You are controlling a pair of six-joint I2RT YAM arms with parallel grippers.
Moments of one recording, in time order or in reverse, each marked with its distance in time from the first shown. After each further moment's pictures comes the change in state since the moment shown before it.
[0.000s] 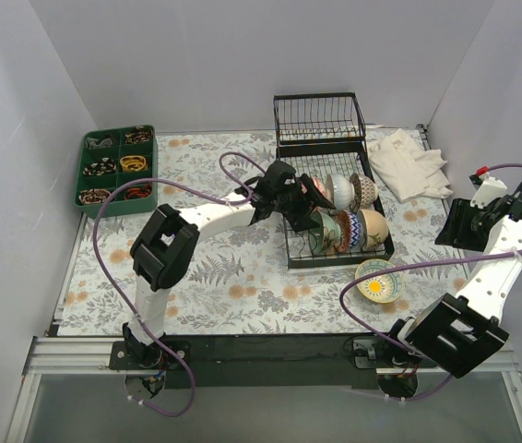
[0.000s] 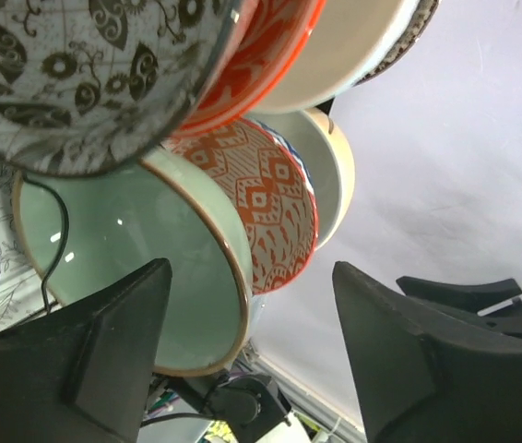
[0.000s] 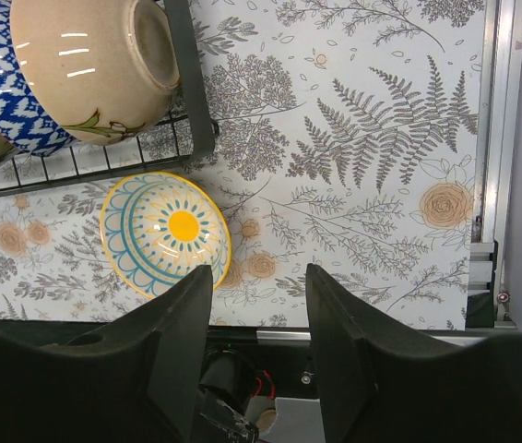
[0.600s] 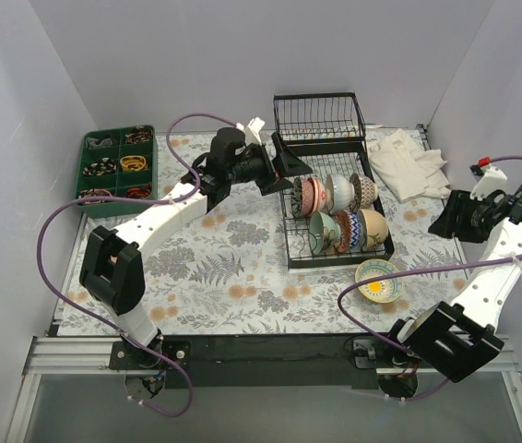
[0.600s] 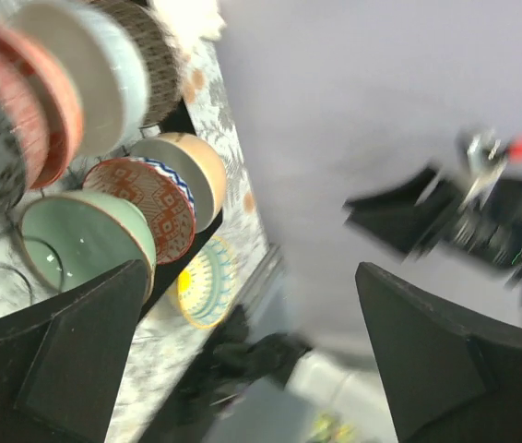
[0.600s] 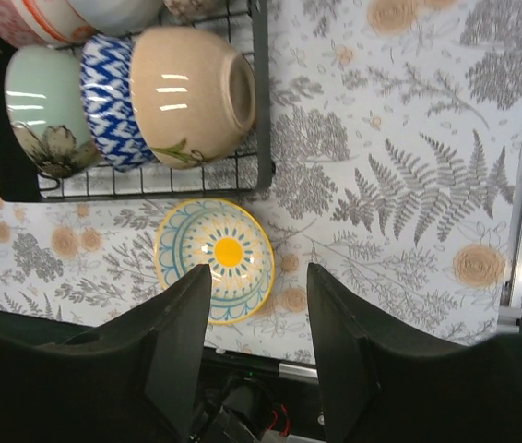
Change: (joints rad) left arm 0.168 -0.343 -0.100 0.042 0.094 0.240; right arm 0.004 -0.032 0.018 -0.008 -0.152 -0.022
